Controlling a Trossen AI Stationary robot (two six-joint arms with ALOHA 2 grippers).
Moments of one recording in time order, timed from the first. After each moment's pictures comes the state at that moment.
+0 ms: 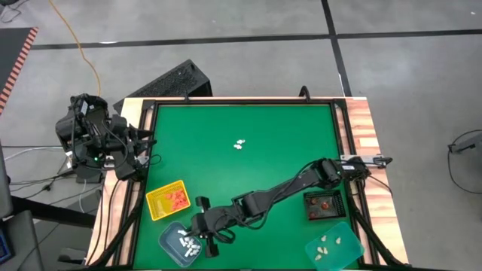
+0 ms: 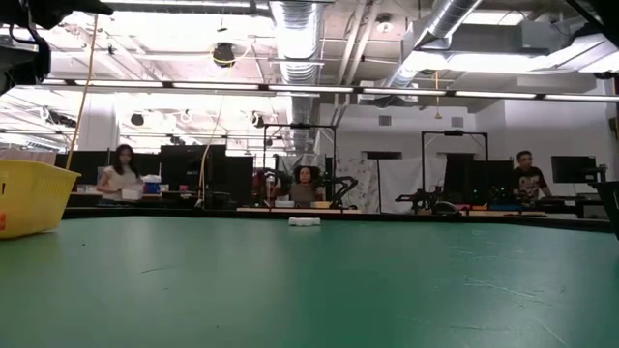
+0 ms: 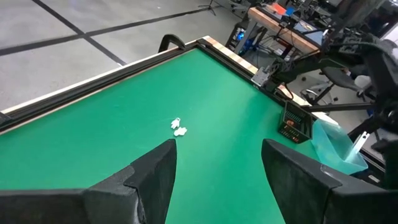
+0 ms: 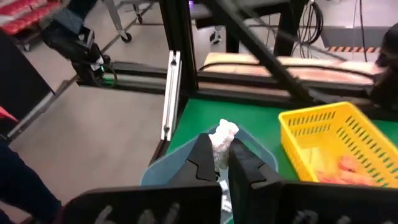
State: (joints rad) left arm -1.10 0.61 1.11 -1.56 -1.18 -1.53; right arm 0.41 2.31 2.17 -0.20 0.10 0.14
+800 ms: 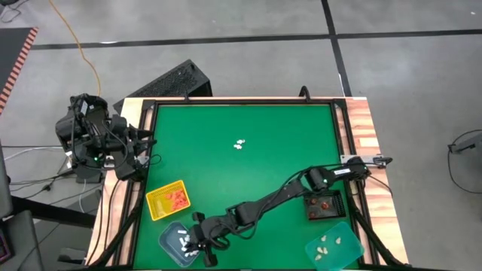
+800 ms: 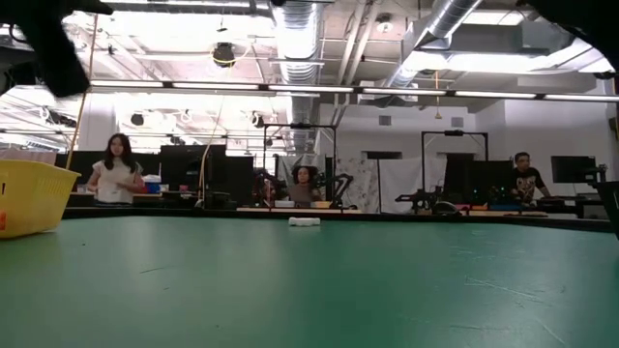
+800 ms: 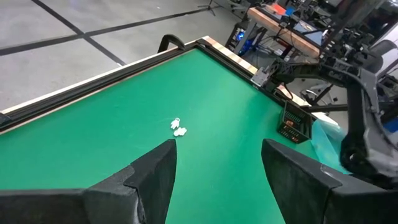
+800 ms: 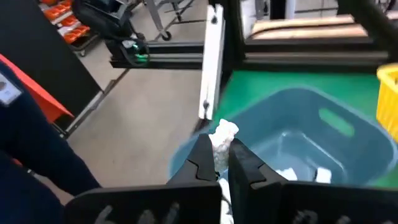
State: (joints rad) left arm -1.10 0.61 1.11 -1.56 -1.18 -1.53; right arm 0.42 2.50 2.17 0.02 -0.08 0.23
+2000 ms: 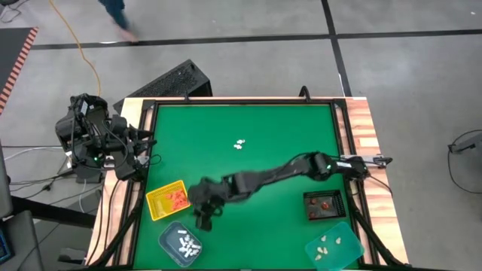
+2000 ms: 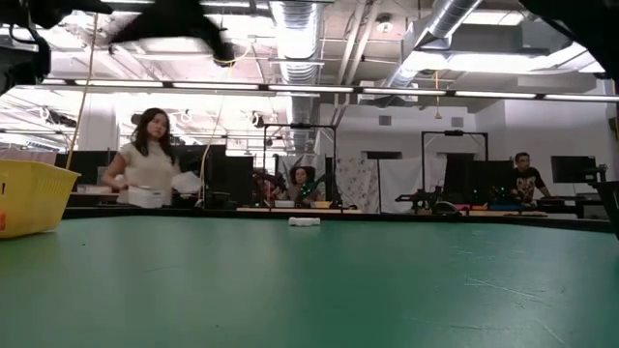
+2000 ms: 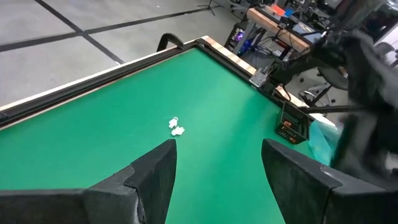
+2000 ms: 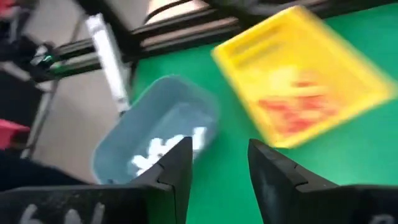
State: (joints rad) left arm -1.10 0.61 1.11 -1.55 -1.18 -1.53; right arm 0.26 2.36 2.32 -0.55 -0.03 0.39
